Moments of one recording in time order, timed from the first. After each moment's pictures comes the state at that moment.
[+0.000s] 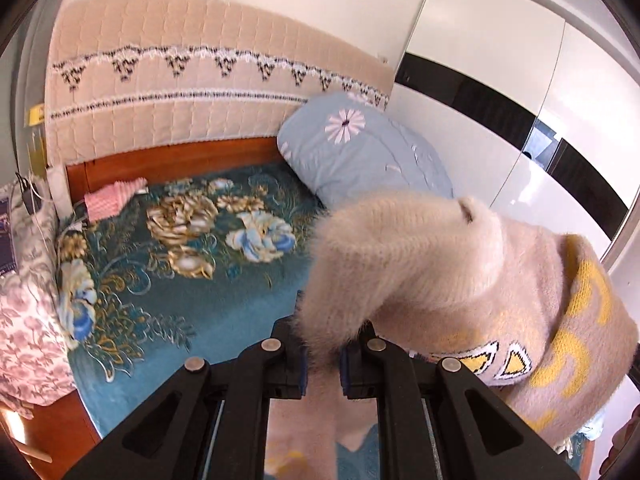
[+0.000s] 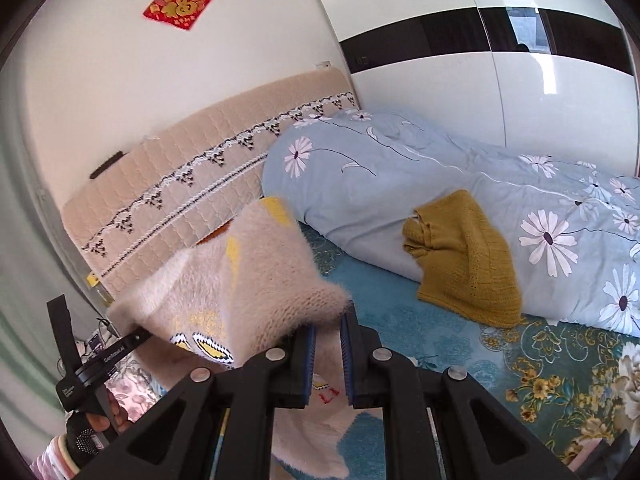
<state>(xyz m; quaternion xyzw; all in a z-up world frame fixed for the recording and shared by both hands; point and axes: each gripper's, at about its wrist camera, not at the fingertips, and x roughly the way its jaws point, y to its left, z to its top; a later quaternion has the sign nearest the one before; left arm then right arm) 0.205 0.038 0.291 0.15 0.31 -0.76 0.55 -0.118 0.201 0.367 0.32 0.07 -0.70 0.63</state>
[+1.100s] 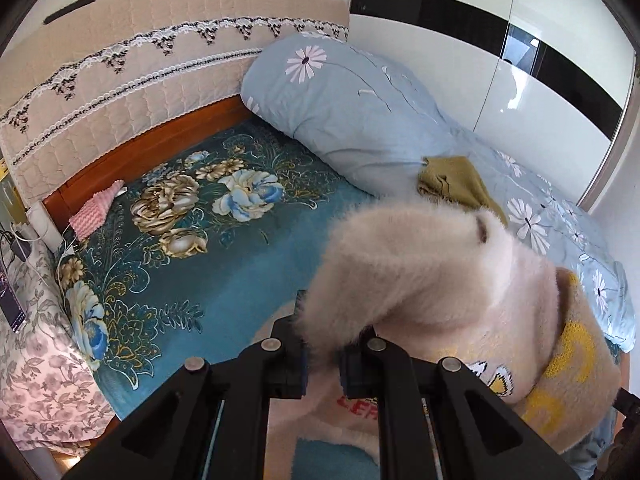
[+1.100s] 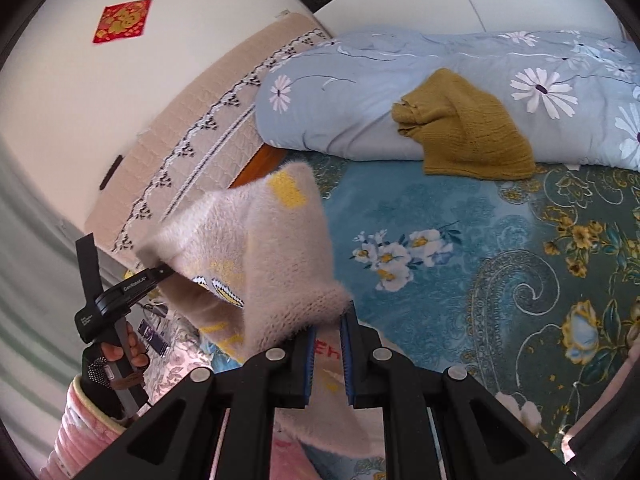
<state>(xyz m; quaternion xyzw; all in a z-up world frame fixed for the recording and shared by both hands) 0.156 0.027 0.245 0.32 0.28 -0.76 0.50 -0.147 0.271 0.232 0.49 0.00 -0.62 0.61</state>
